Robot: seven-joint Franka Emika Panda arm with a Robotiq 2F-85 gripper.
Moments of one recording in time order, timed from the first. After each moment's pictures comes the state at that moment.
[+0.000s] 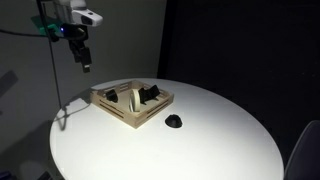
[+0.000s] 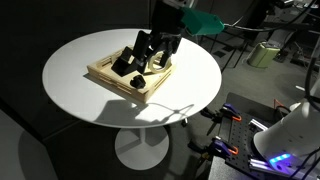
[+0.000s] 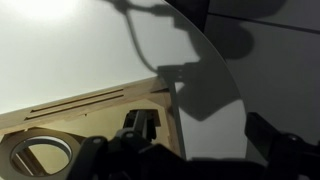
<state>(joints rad) 0.09 -0.27 0.18 -2.41 0.22 2.35 0.37</state>
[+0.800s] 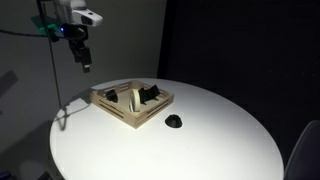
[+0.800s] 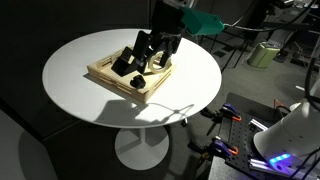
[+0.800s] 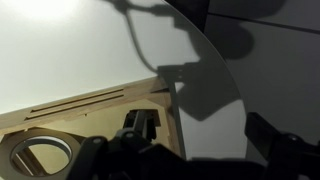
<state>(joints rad) 0.09 -0.27 0.18 -2.41 0.22 2.35 0.37</state>
